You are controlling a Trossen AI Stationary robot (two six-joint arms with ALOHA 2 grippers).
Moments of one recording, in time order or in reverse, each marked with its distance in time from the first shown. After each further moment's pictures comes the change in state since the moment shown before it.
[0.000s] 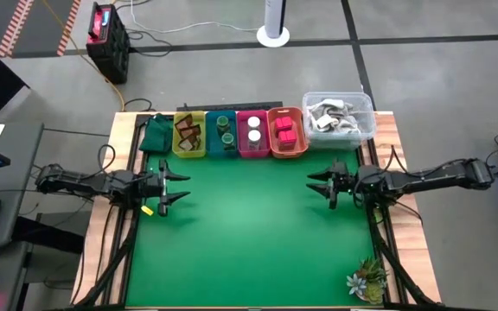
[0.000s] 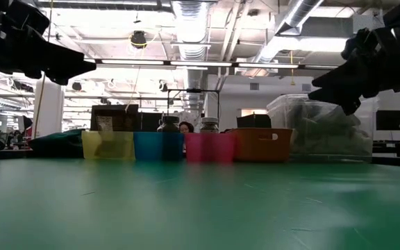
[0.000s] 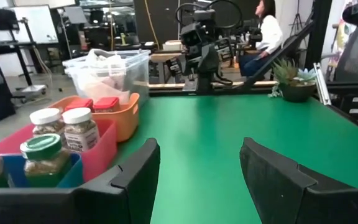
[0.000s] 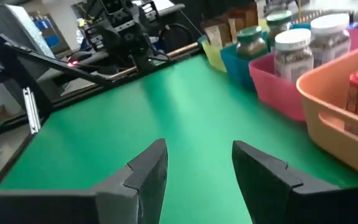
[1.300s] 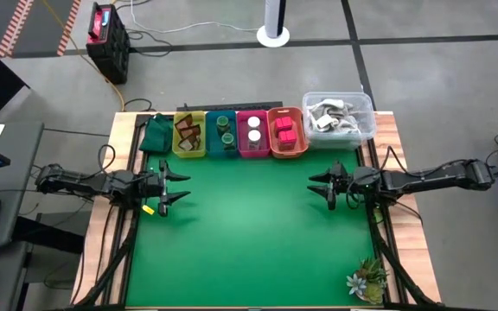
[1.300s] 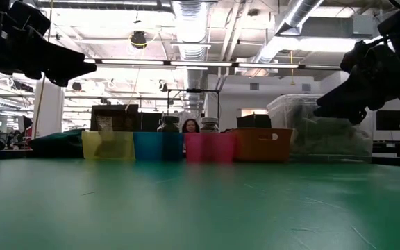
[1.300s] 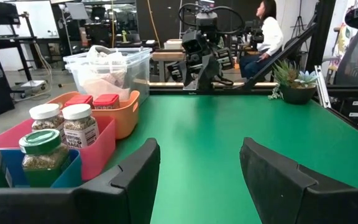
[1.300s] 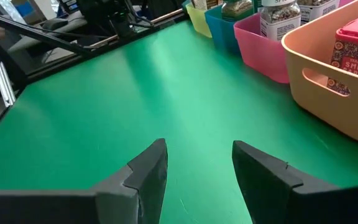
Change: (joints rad) left arm 0.000 0.000 -0.003 -0.020 -0.003 -0.034; right arm -0.012 0.000 0.000 -0.141 0.001 0.020
